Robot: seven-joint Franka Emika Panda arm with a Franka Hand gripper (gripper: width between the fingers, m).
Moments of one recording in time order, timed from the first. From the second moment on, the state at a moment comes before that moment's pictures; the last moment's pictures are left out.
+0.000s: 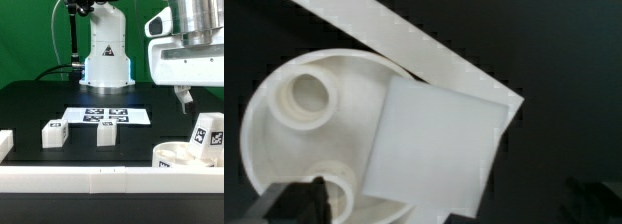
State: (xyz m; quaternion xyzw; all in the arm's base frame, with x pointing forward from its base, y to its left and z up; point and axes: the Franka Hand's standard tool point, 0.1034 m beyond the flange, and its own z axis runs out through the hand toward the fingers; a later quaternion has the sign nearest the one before) arm 0.641 0.111 0.099 -0.88 0.46 -0.01 0.10
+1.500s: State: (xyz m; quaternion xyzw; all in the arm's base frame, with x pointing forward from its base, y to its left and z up) arm 0.641 0.120 0.111 -0.96 -0.25 -0.06 0.04
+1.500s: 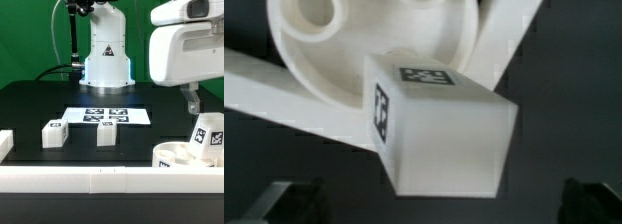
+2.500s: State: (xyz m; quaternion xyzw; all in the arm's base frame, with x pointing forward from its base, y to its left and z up) arm 0.641 0.117 0.105 -0.80 -0.60 -0.07 -0.03
